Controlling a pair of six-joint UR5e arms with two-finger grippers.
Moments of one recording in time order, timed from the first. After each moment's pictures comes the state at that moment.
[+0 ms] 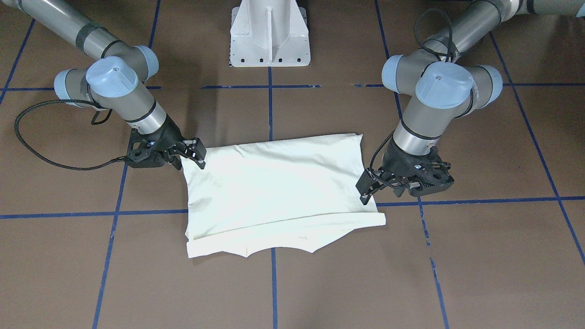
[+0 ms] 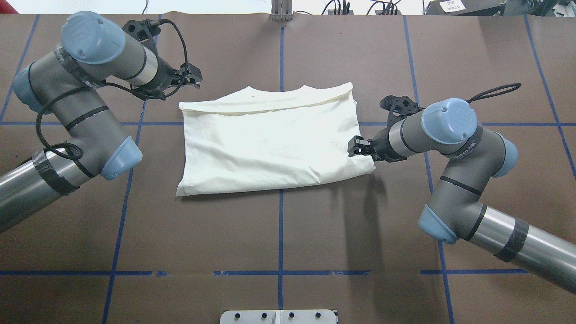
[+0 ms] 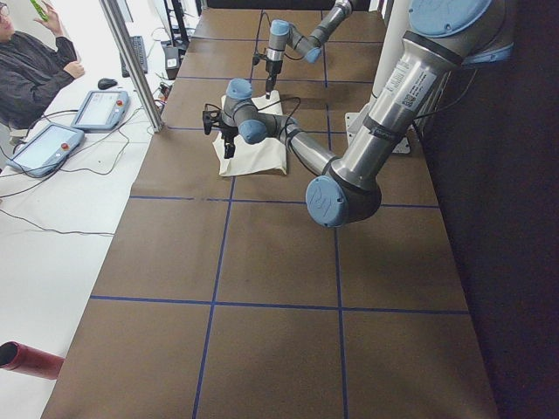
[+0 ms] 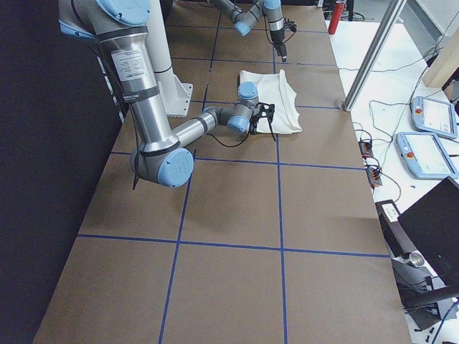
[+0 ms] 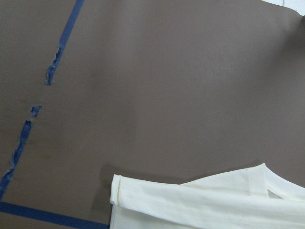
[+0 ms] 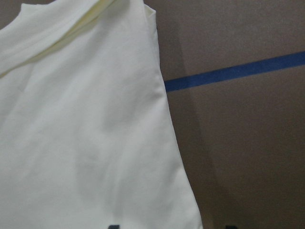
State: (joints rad) left arm -0.83 -2.14 -1.53 -1.97 -1.92 -1.32; right arm 0.65 -1.21 1.60 -0.95 1.95 1.37
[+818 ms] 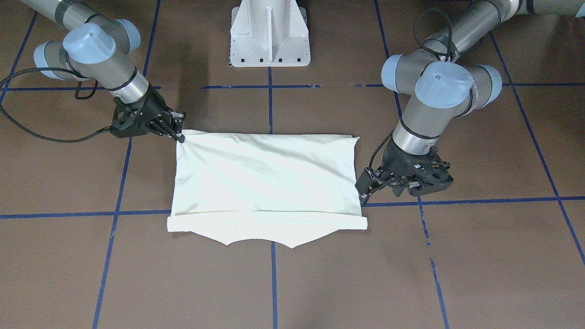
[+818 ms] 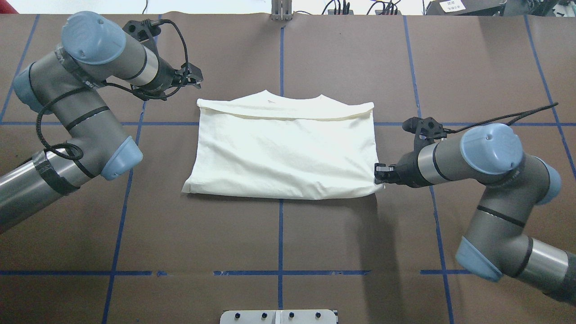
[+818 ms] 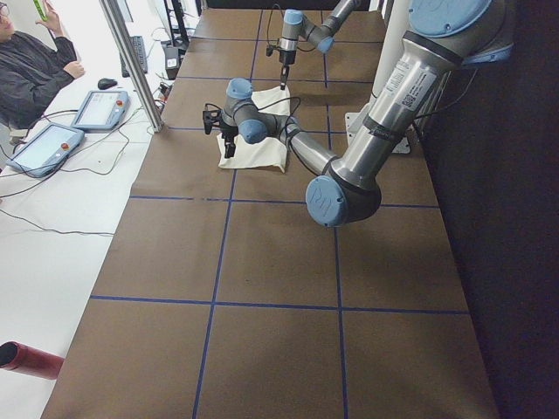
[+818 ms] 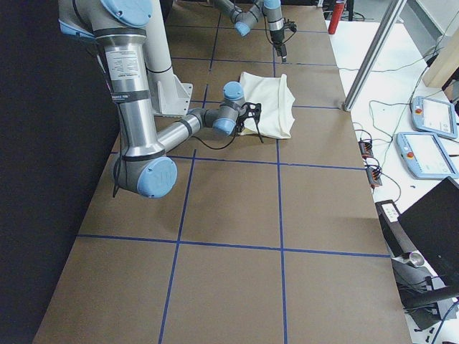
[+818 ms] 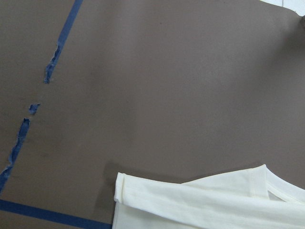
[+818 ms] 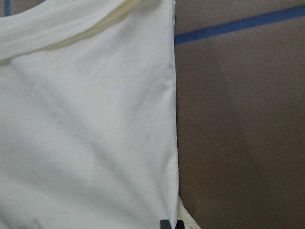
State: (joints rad) left arm -0.83 -2.14 -1.53 -1.97 -1.92 -1.33; right arm 0.57 -1.44 1.85 -0.94 1.95 1.37
